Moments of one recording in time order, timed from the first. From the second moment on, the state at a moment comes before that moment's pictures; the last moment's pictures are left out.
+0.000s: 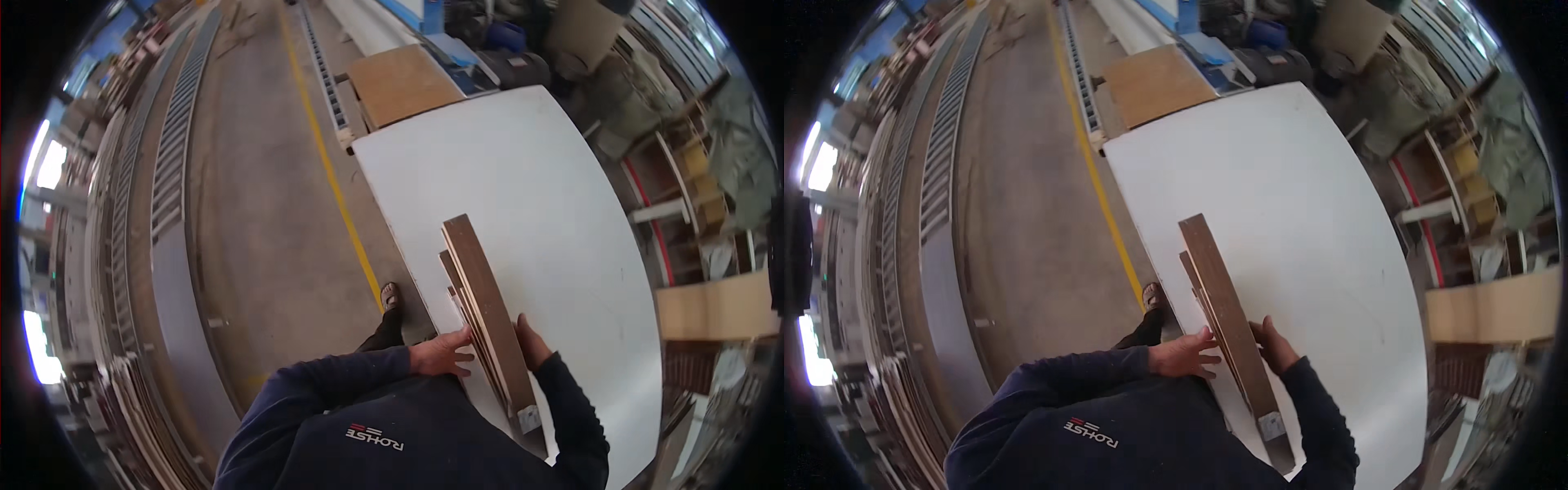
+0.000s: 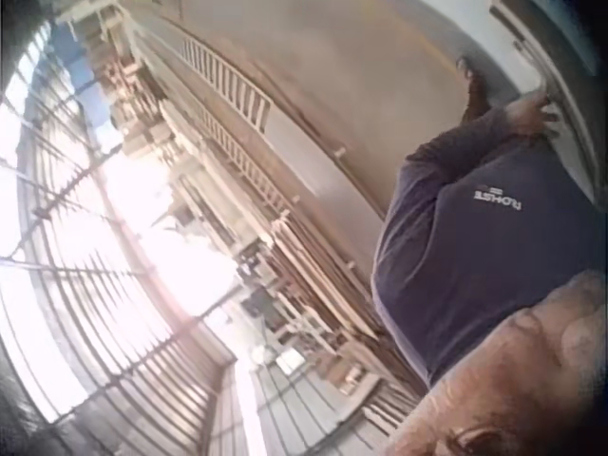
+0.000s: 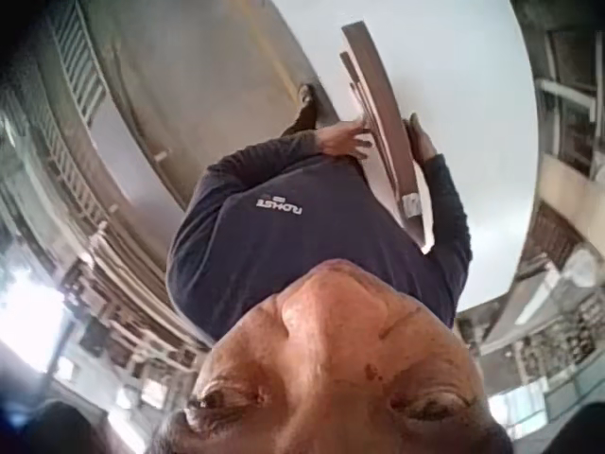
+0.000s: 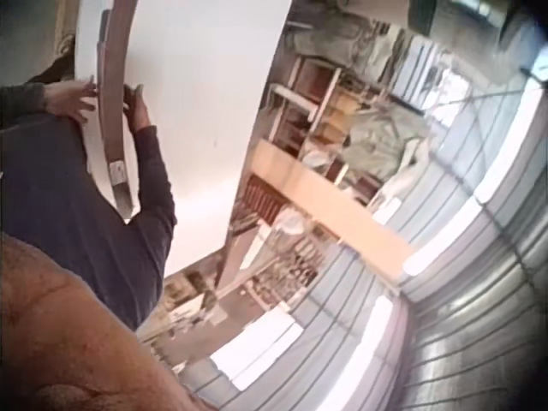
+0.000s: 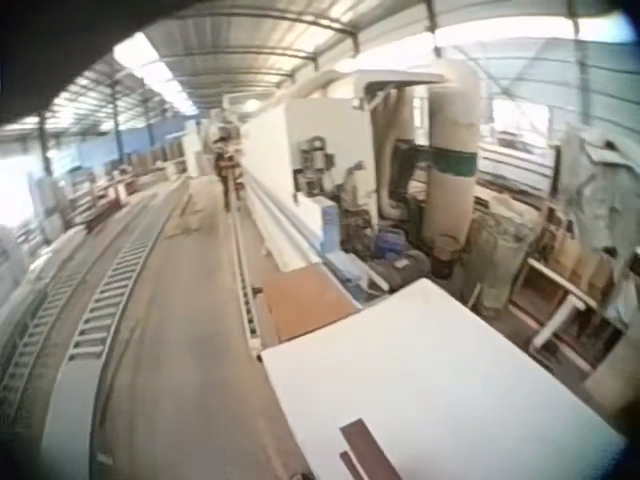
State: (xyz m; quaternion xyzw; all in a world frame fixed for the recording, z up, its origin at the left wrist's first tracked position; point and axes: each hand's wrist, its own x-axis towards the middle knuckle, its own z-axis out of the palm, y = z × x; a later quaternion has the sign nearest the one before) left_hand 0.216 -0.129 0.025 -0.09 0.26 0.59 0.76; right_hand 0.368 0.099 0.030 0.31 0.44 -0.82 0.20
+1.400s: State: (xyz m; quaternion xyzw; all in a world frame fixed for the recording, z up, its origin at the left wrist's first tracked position) left_hand 0.137 -0.027 0.020 -0.19 0.37 0.82 0.39; right_hand 0.187 0.192 -0.095 0.25 0.47 -0.83 0.16
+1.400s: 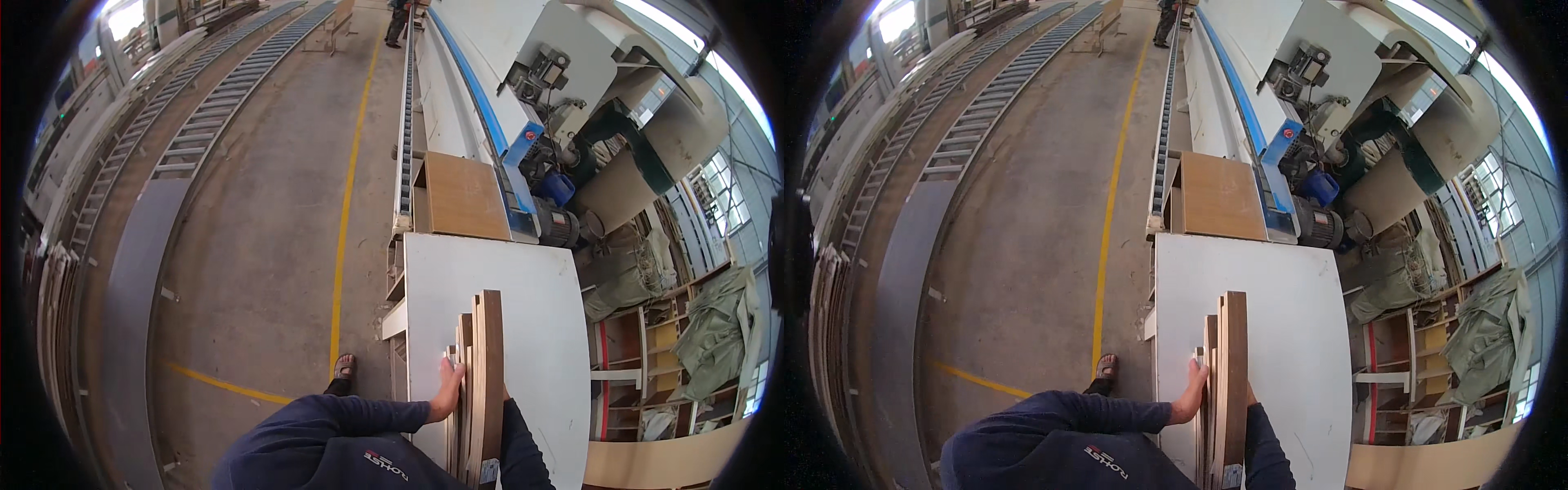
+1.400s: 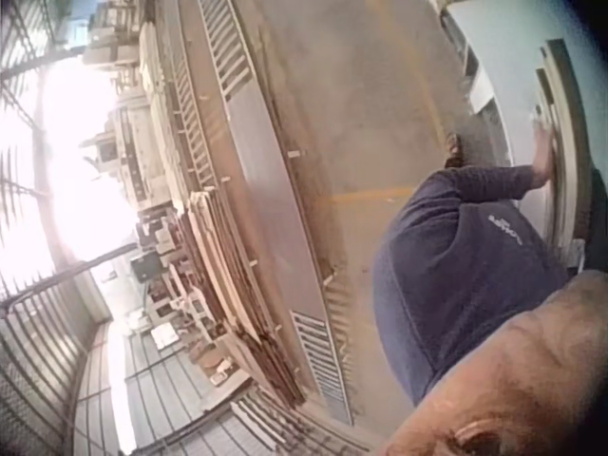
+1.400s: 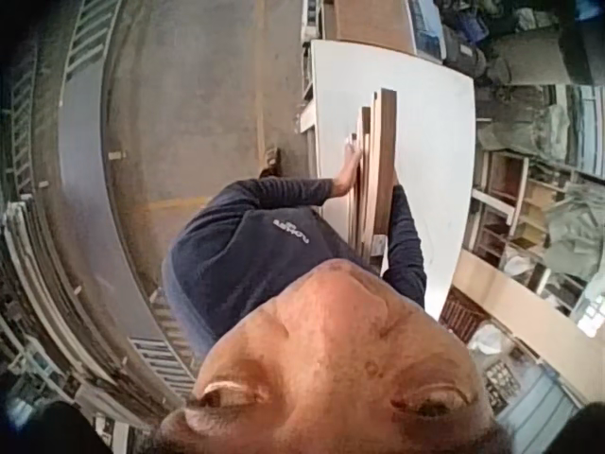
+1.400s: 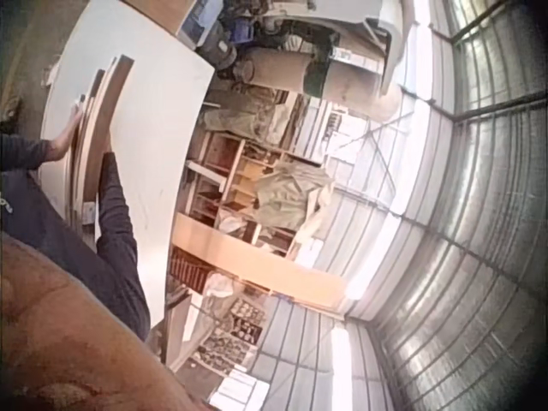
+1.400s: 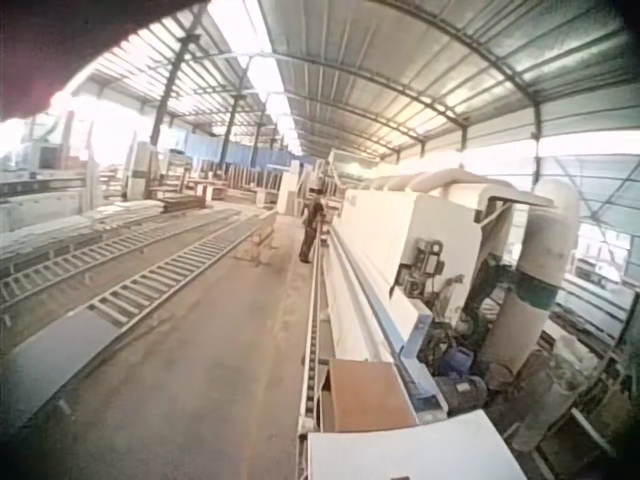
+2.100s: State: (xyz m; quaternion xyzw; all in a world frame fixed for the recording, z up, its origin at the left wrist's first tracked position) left_hand 0.143 -0.007 -0.001 -0.14 0.43 0.84 0.30; right_hand 0.169 0.132 0.023 0.21 0.51 -0.82 0.13
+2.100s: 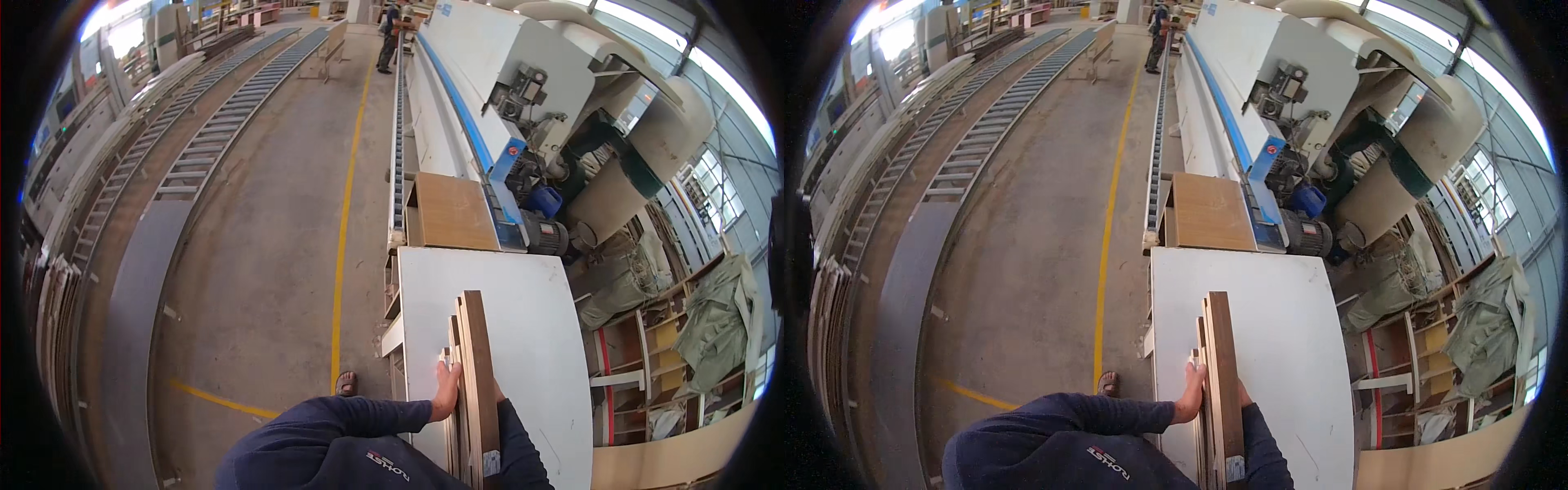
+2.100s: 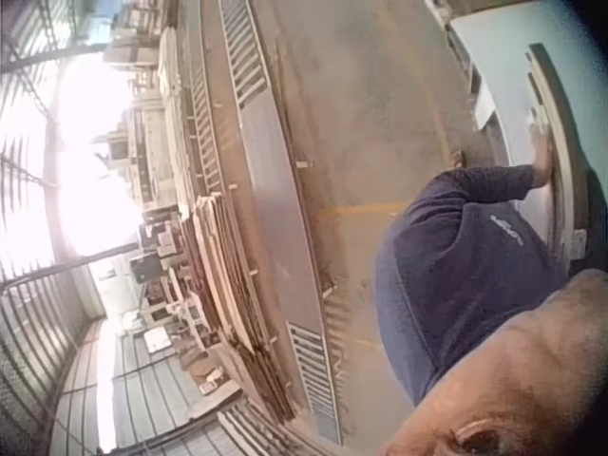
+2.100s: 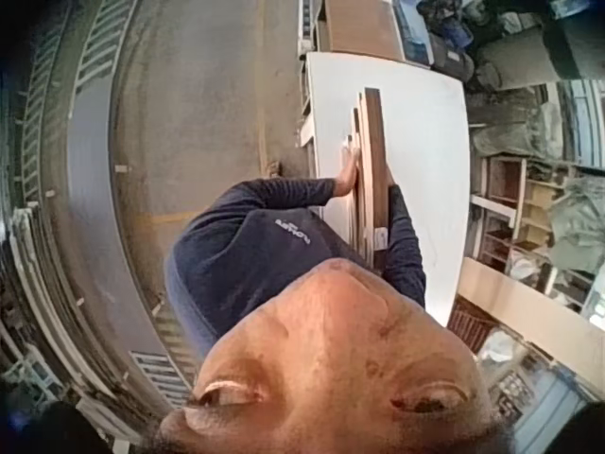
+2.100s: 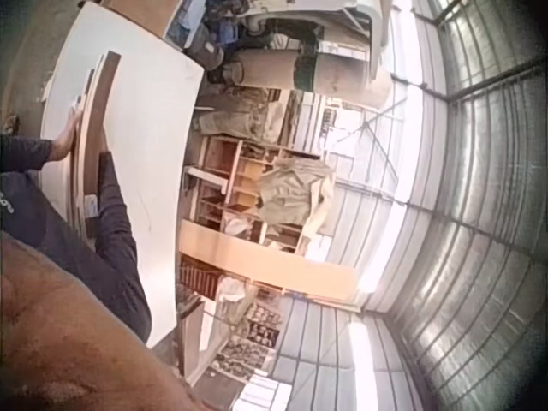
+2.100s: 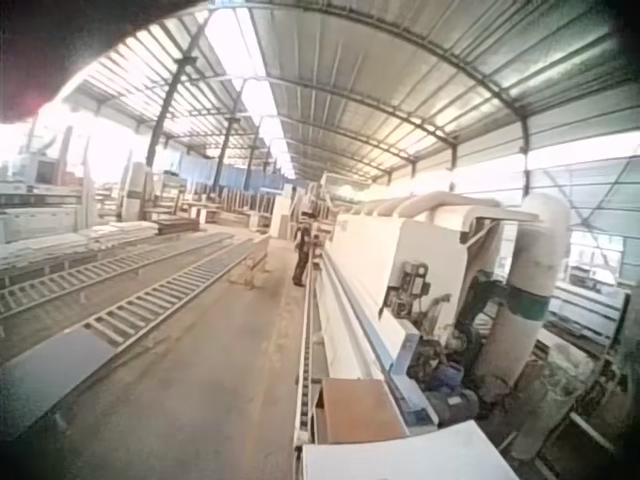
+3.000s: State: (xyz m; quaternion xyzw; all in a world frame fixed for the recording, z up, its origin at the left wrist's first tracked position) left_hand 0.171 0.008 -0.025 -0.08 0.51 0.83 0.18; right_hand 0.216 0.182 -0.073 0.22 0.48 -0.83 0.18
